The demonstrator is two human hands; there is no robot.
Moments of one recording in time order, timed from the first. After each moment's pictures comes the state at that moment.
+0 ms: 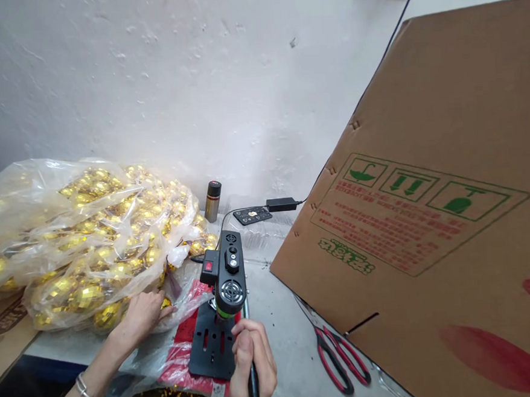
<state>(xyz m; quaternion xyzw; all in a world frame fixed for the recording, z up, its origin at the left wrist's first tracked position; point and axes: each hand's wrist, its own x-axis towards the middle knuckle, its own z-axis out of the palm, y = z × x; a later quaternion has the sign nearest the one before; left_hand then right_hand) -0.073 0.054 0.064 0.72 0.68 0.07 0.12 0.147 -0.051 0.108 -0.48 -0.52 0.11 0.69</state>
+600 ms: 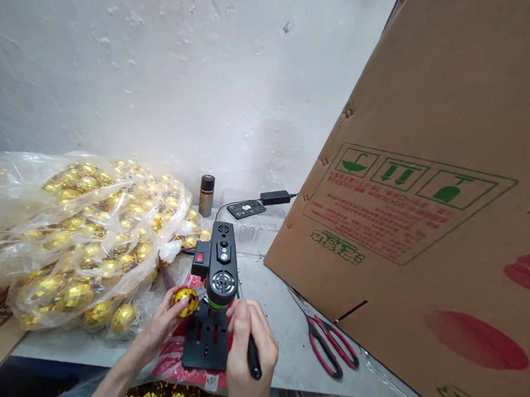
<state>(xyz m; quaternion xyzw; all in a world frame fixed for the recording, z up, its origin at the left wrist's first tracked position) -0.020 0.020 0.033 0.46 0.48 0.45 0.60 0.150 -0.044 0.165 -0.49 -0.56 0.09 0.66</state>
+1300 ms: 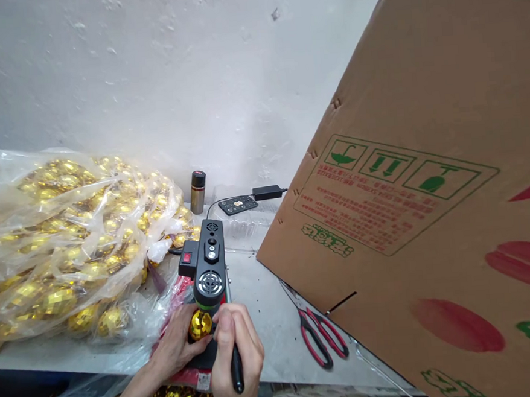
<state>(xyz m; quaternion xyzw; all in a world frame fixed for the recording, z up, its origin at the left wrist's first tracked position) 0.019 0.002 -0.002 0.72 0.50 0.36 0.33 0.161 -0.051 0.140 -0.48 -0.60 0.10 0.63</state>
